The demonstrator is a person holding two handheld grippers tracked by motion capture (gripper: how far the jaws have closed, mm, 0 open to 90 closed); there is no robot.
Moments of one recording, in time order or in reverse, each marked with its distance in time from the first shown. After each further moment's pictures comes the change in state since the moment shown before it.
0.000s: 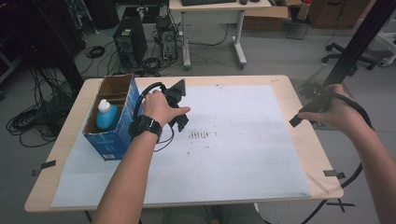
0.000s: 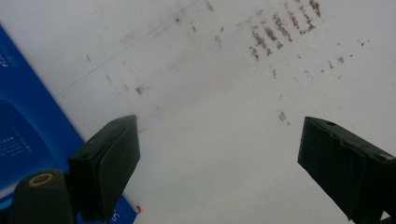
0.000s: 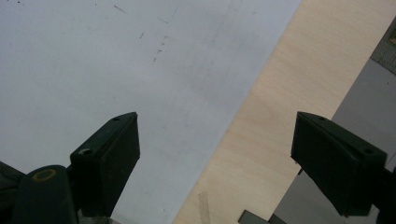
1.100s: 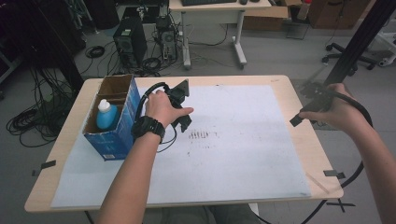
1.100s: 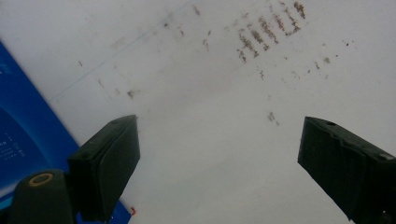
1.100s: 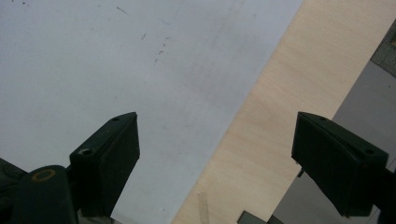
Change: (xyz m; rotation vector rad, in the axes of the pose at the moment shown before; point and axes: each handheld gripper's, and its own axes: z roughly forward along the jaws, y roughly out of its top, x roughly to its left) left arm -0.011 0.001 -0.003 -0.007 0.003 0.020; right arm -0.002 -0.001 -0.002 -0.007 0.006 -0.009
